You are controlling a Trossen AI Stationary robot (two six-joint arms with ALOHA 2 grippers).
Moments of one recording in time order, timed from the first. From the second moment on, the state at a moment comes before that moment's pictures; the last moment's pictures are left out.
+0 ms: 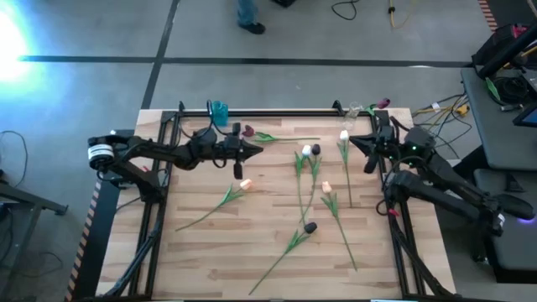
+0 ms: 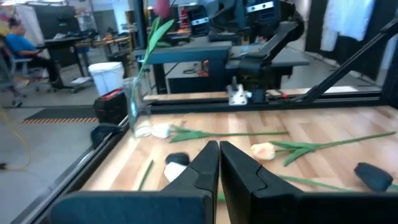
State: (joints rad) left arm 0.37 1.48 0.50 0.93 0.28 0.10; right arm -0.64 0.31 0.40 -0.21 -0.25 0.09
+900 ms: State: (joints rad) left arm 0.36 1.48 0.47 0.91 0.22 0.06; right arm -0.44 0.75 0.31 -0.39 0.29 0.48
